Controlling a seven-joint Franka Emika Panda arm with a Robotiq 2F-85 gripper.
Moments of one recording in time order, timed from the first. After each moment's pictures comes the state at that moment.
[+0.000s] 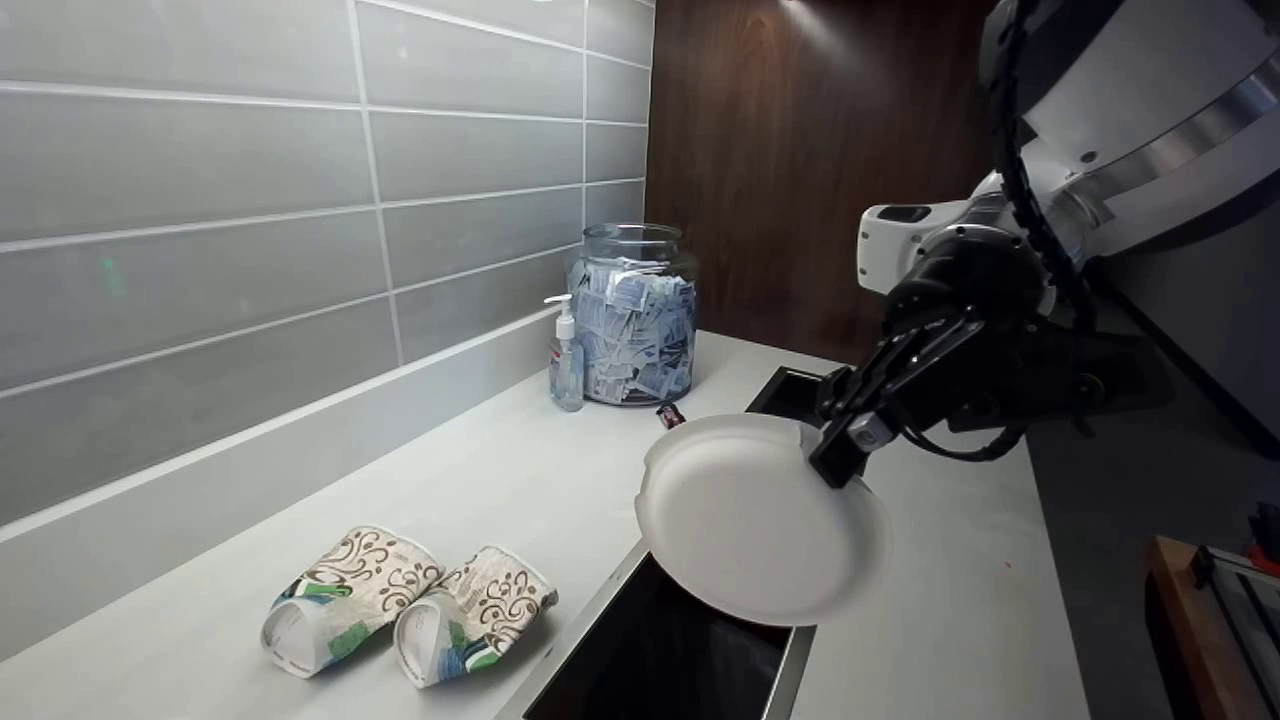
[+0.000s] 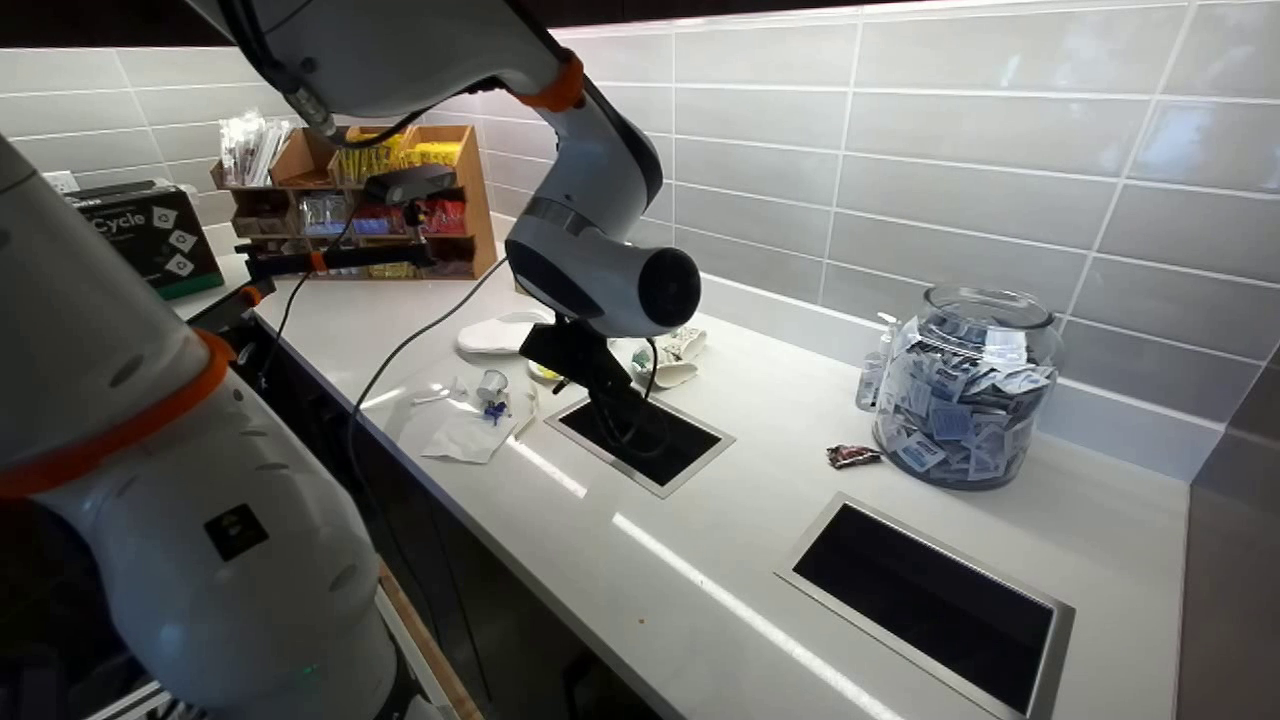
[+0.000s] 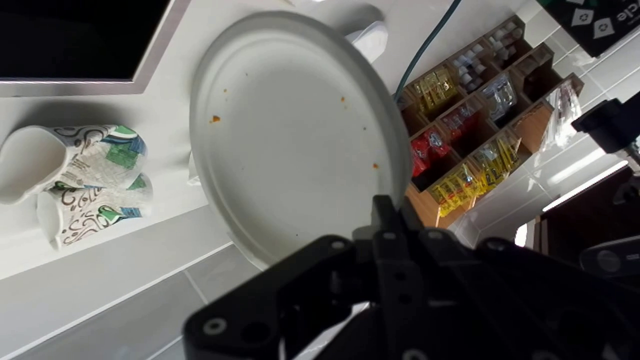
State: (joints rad) arm 0.09 -0.29 0.08 -2.70 1.60 2.16 -1.62
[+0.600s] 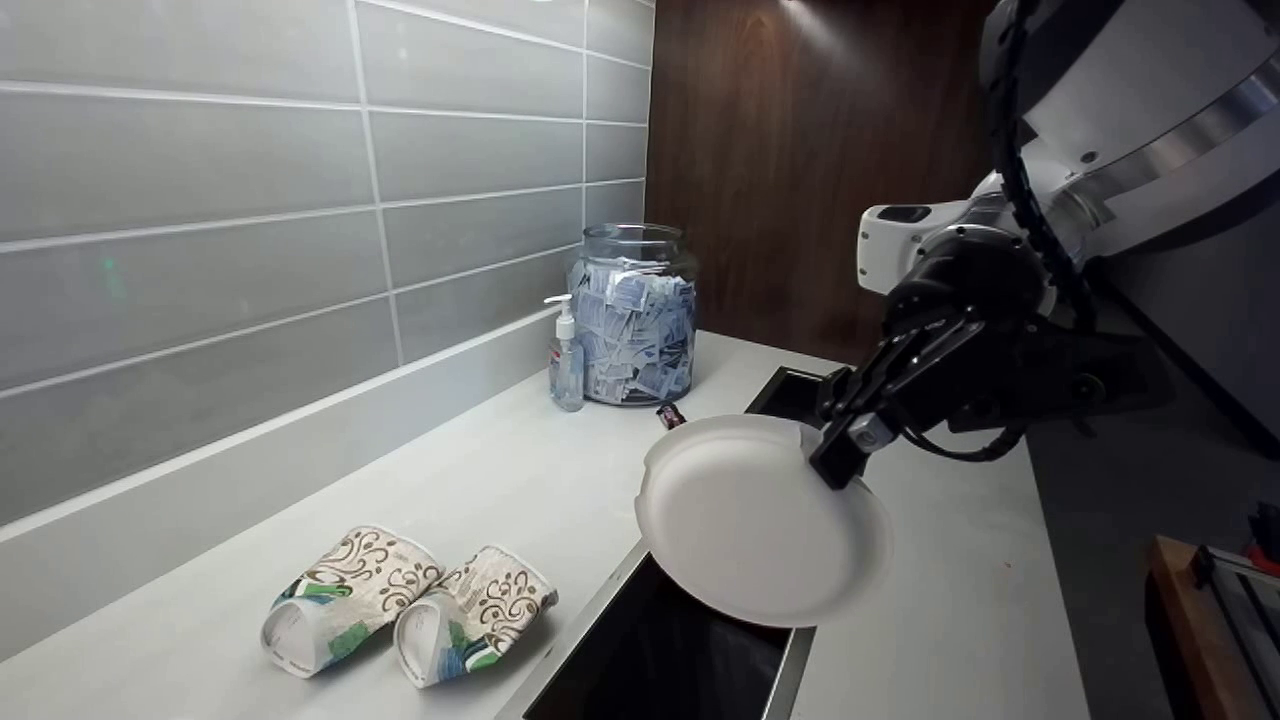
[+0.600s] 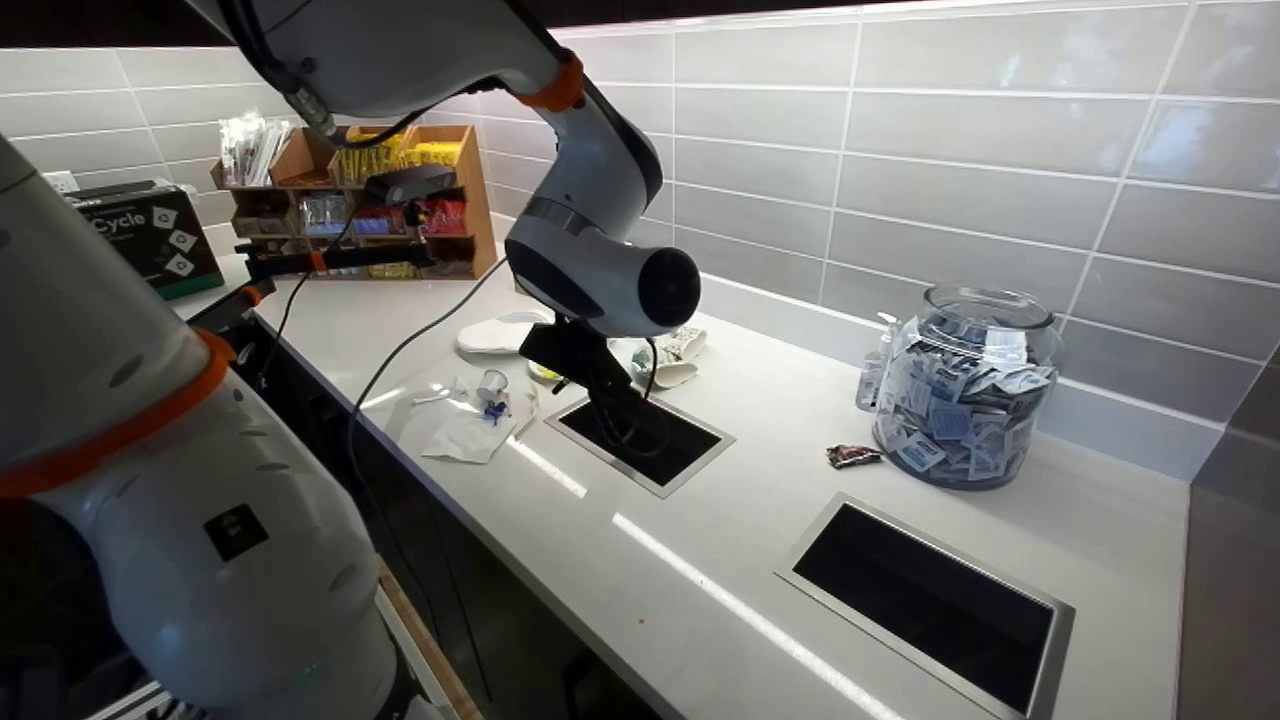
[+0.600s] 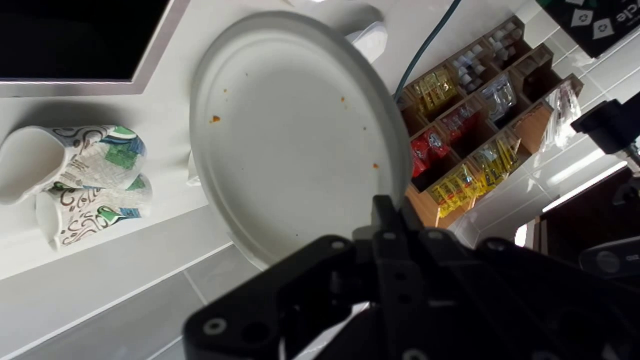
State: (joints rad) arm 0.09 -0.28 0.08 -2.70 1.60 2.16 -1.62
